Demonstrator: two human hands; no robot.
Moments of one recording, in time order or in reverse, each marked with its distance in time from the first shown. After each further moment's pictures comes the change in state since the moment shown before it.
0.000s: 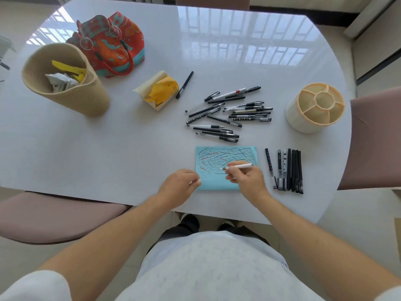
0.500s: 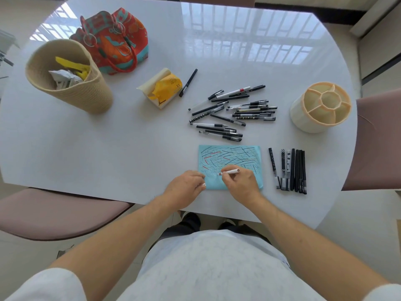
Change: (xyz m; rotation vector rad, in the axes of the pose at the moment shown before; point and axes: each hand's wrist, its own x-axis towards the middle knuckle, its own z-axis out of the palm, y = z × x) left_hand 0.002 0.000 0.014 0.058 -0.086 0.020; right_hand 0.001 0.014 0.020 -0.587 -0.033 -0.201
